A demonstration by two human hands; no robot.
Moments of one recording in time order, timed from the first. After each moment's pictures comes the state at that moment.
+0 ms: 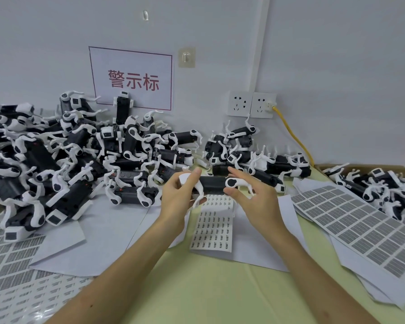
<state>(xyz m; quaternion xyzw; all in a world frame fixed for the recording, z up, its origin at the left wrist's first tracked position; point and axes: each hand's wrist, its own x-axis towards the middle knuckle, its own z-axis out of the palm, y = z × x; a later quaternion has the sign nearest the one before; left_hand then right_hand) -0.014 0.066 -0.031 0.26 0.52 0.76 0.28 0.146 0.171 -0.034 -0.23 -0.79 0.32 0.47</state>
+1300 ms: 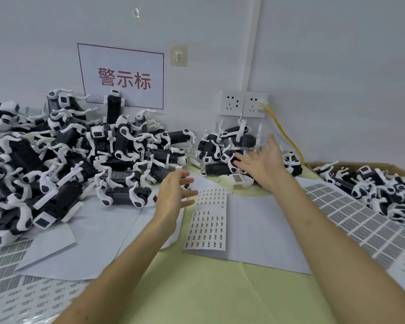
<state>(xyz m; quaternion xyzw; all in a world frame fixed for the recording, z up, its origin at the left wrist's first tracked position) -0.016 0.066 -0.024 0.25 0.58 0.72 0.28 0.126 0.247 0.039 -0.21 -0.38 0.80 0.42</state>
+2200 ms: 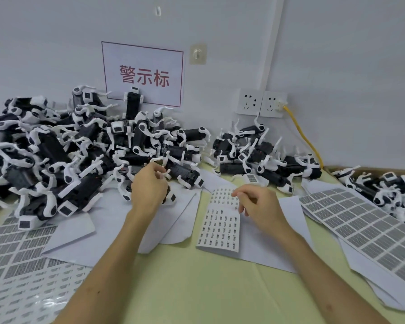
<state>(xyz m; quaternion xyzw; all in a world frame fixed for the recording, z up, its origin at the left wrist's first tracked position) -0.090 0.040 -0.031 0.29 0.81 0.51 -0.02 0.140 0.186 -0.050 -0.24 -0.84 0.31 0.38</state>
